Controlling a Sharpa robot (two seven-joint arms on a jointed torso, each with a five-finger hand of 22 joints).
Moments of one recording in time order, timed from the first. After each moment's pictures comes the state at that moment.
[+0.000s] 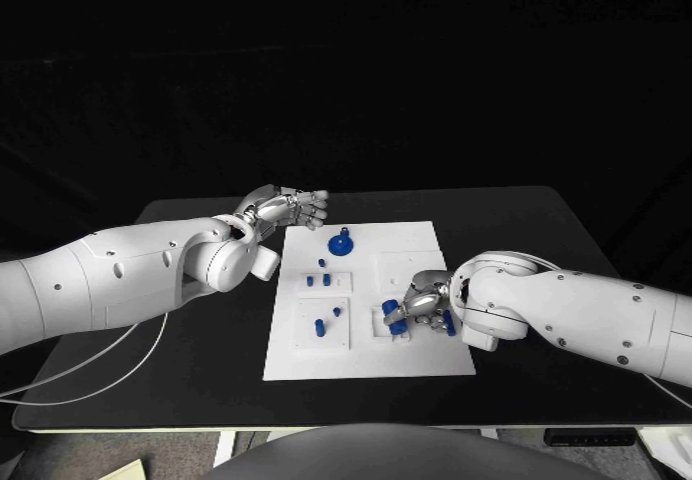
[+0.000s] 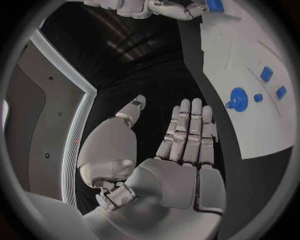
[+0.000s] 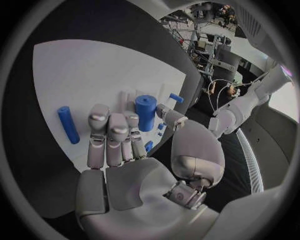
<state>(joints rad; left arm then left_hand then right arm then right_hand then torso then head) 1.19 -0.82 -0.17 1.36 -0.16 -0.27 0.30 0.89 -0.15 0.40 -0.12 0.11 0.80 0.18 0.31 0.48 1.13 0.14 0.07 0.17 0.86 0.14 0.47 0.40 0.05 0.62 0.04 0.49 1.29 1.17 -0.63 -0.21 1.48 -0.96 0.07 -0.52 0.76 -0.18 0.71 -0.01 0.10 1.00 0.10 0.28 0.59 1.13 -0.02 1.08 1.13 1.30 -0.12 1.24 0.98 0.21 1.22 -0.06 1.02 1.31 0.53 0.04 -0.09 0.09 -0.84</state>
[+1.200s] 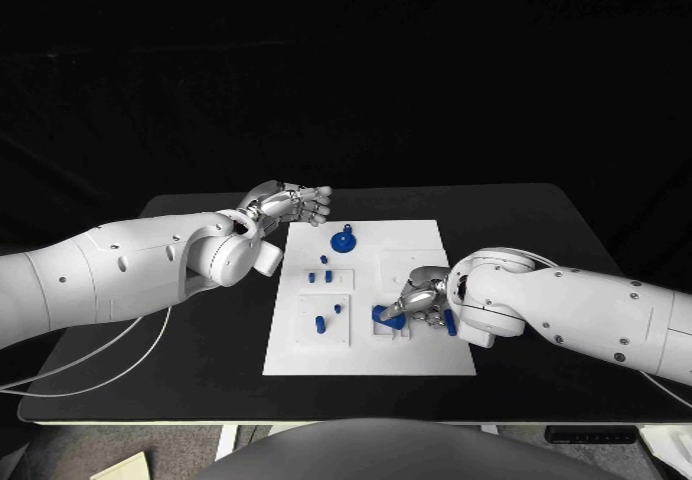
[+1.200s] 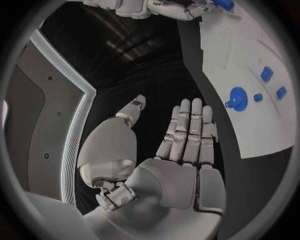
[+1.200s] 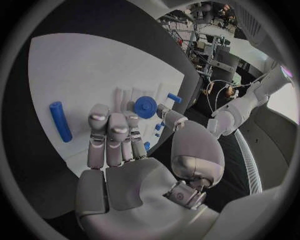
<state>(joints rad) 1.19 -0.82 -0.17 1.36 -0.16 -0.27 0.29 0.89 -0.15 0.40 -0.12 0.11 0.80 0.18 0.32 0.48 1.13 0.14 0.07 0.17 0.86 0.14 0.47 0.40 0.05 0.62 0.04 0.48 1.29 1.17 -0.61 -0.21 1.47 -0.96 0.06 -0.52 0.72 -0.21 0.70 0.01 0.05 1.00 0.09 0.28 0.59 1.13 -0.02 1.08 1.13 1.30 -0.12 1.23 0.98 0.21 1.22 -0.06 1.02 1.31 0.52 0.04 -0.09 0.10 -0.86</state>
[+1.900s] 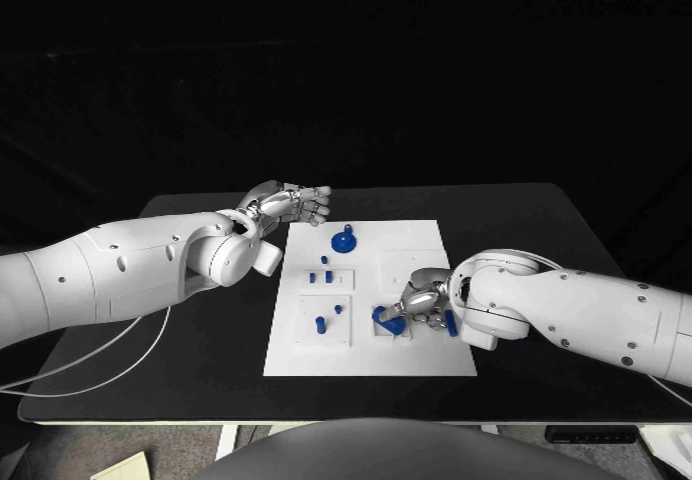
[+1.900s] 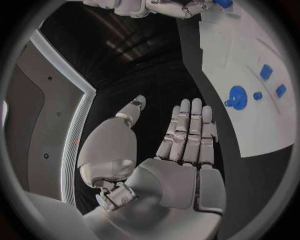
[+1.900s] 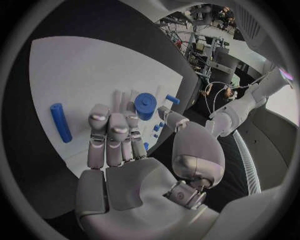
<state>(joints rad) 1.19 -0.82 -0.17 1.36 -0.16 -0.27 0.29 0.88 -0.15 0.40 -0.12 0.11 0.80 0.18 0.32 0.48 1.13 0.14 0.07 0.17 0.86 0.14 0.47 0.40 0.06 0.62 0.04 0.48 1.29 1.17 -0.63 -0.21 1.50 -0.97 0.07 -0.51 0.71 -0.24 0.68 0.03 0.05 1.00 0.09 0.27 0.59 1.13 -0.02 1.08 1.13 1.30 -0.11 1.23 0.98 0.21 1.22 -0.06 1.02 1.31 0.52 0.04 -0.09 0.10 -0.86</state>
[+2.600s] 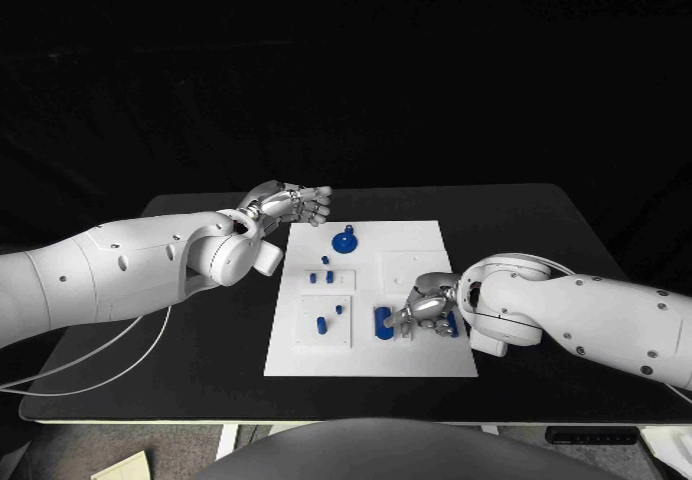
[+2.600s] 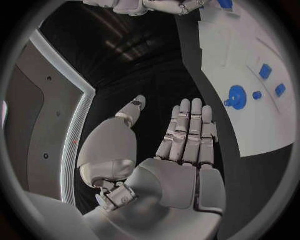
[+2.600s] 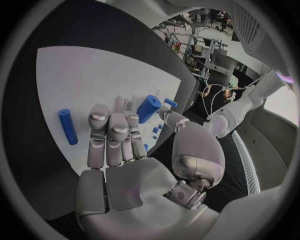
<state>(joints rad) 1.19 -0.82 -0.17 1.36 -0.16 -0.27 0.28 0.88 -0.15 0.40 -0.12 0.11 0.80 0.18 0.32 0.47 1.13 0.14 0.07 0.17 0.86 0.14 0.46 0.40 0.05 0.62 0.04 0.48 1.29 1.17 -0.68 -0.21 1.55 -0.97 0.08 -0.50 0.71 -0.24 0.67 0.03 0.05 1.00 0.09 0.28 0.60 1.13 -0.02 1.08 1.14 1.30 -0.12 1.23 0.98 0.21 1.22 -0.06 1.02 1.31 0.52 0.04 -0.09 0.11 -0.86</state>
